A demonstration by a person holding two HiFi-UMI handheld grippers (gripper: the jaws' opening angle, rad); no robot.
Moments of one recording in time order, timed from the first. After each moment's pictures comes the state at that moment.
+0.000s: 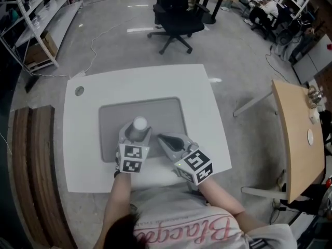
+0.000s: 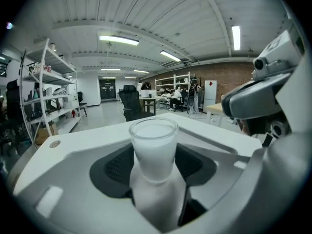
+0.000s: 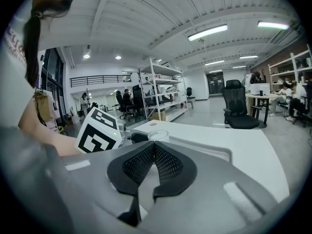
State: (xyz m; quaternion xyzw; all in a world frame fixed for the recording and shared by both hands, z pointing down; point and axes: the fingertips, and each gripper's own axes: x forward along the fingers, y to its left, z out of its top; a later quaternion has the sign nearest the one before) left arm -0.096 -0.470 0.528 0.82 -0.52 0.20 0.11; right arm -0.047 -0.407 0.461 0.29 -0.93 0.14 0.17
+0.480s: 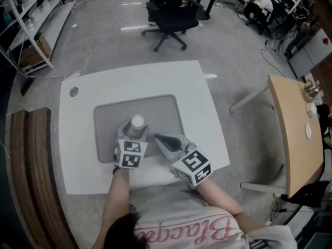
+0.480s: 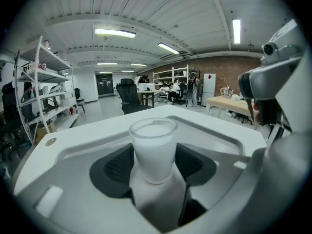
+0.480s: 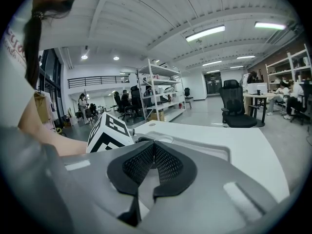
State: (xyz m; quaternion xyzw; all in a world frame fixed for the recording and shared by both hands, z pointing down) left arm -0.095 -0.478 0.556 0.82 -0.51 0.24 0.13; right arm -0.050 -0.402 0.457 0.30 -0.93 0.14 0.17
